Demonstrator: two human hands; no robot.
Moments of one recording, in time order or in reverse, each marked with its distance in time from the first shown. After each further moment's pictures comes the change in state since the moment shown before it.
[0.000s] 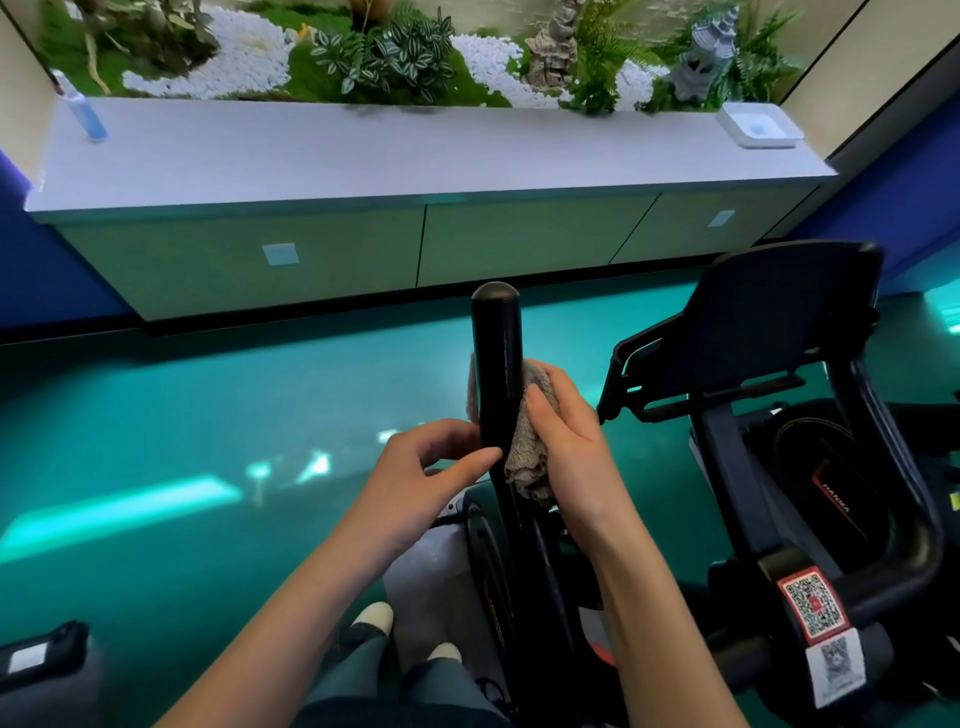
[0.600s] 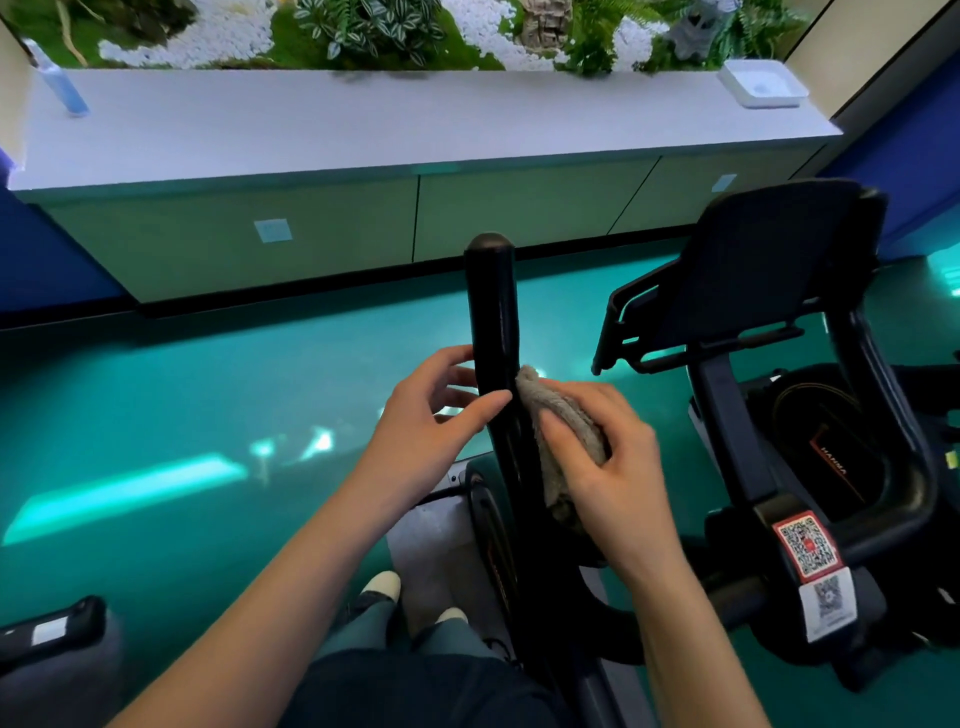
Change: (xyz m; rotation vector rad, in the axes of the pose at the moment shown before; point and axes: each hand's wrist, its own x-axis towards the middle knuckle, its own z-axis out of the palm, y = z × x) left_hand 0.000 0.010 0.009 -0.035 0.042 0.085; right_hand -0.057 -0.014 -0.018 -0.442 0.171 -0.120
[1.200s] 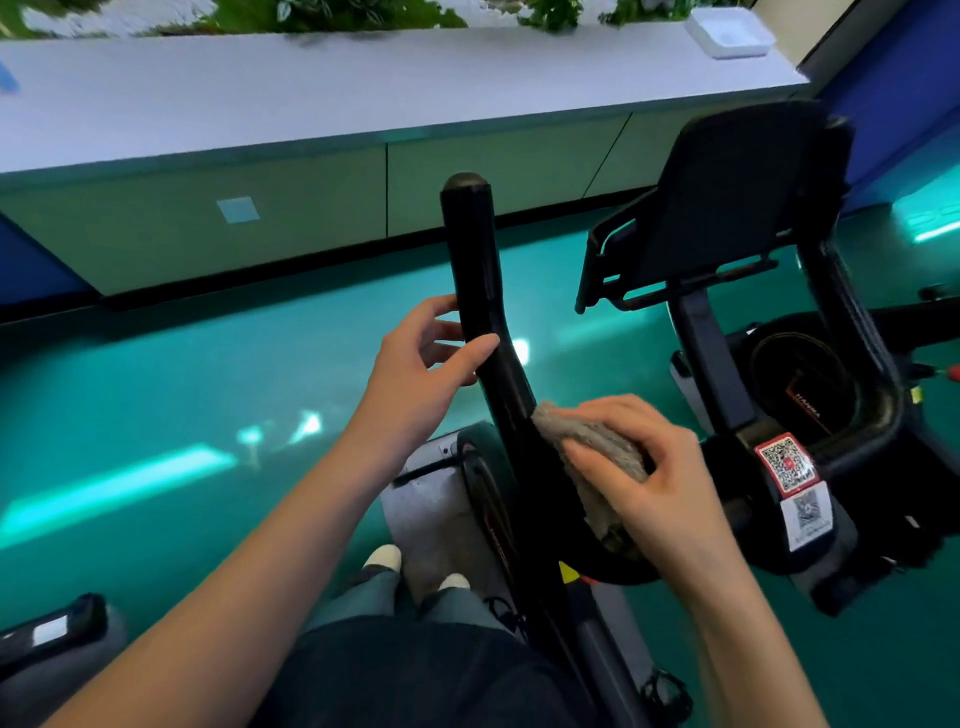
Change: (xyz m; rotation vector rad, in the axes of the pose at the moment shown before) left_hand -0.001 0.000 0.004 -0.084 -0.012 0.008; right_hand -0.047 -0.001 -0.027 0.008 -0.031 0.081
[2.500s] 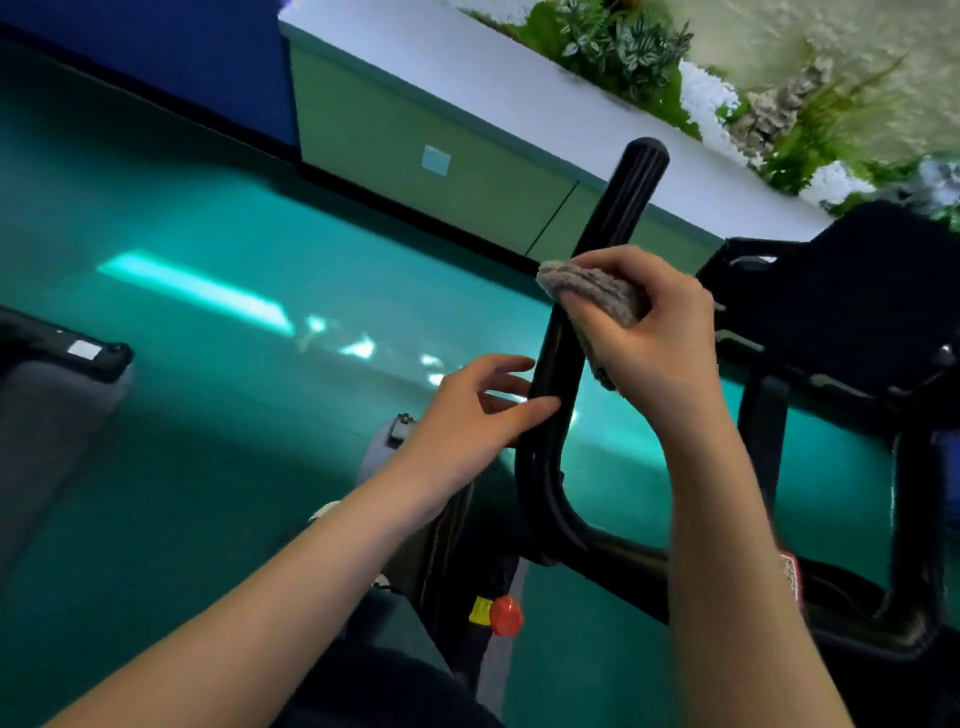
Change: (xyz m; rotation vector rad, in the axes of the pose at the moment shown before) left_hand -0.096 -0.052 0.070 -0.271 0.391 -0.105; right_hand 0.063 -0.029 0.010 -0.307 -0.357 -0.562
